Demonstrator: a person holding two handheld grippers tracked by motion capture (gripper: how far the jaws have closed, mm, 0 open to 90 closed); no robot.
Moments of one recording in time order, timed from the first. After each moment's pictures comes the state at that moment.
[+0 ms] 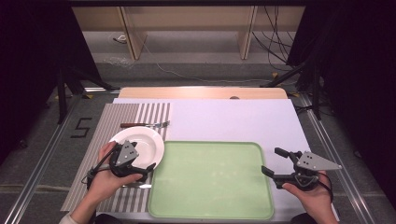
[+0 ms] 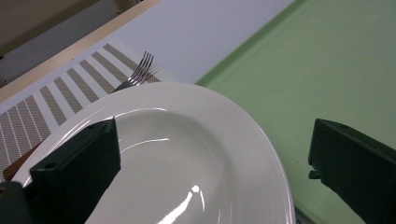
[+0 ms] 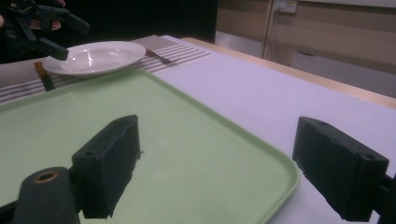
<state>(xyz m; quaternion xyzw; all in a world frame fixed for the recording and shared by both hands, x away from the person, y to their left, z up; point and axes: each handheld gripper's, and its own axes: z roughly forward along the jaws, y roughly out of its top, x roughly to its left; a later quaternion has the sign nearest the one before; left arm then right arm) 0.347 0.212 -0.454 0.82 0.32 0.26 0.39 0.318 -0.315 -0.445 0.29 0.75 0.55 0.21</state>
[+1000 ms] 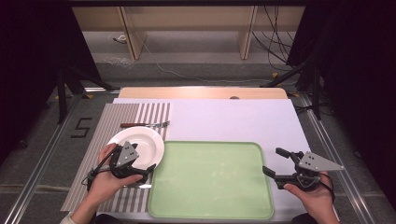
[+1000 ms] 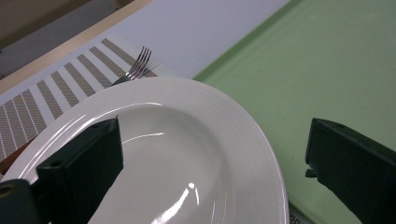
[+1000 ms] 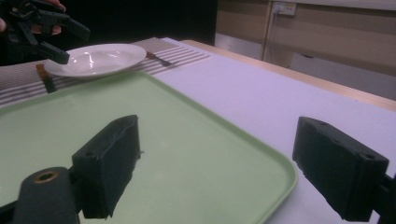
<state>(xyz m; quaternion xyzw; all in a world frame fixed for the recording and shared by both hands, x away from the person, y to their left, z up) 0.344 0.212 -0.456 0.82 0.32 0.26 0.39 0.316 -0.318 -0.444 0.29 0.75 0.55 0.21</state>
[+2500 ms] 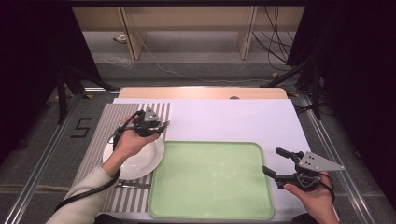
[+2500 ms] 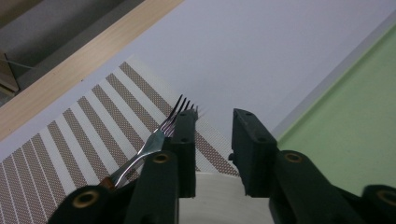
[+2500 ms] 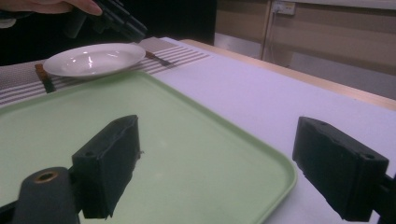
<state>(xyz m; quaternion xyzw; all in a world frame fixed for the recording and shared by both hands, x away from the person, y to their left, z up) 0.461 0.165 -0.429 0.85 0.35 0.24 0.32 0.316 -0.318 -0.444 0.29 0.75 0.55 0.21</state>
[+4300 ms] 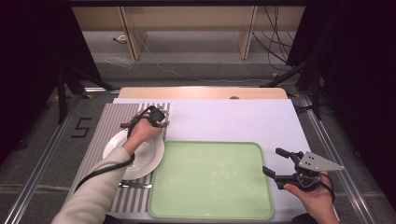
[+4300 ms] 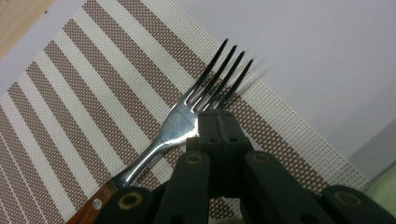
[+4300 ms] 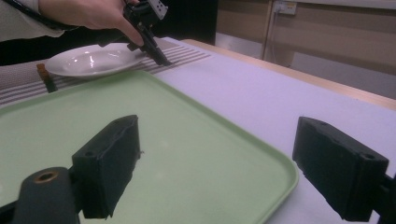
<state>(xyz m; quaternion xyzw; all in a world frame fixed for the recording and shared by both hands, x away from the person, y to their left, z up) 0.526 0.155 -0.475 0.89 0.38 0.20 0.18 0.316 -0.317 -0.444 0.29 0.75 0.55 0.21</state>
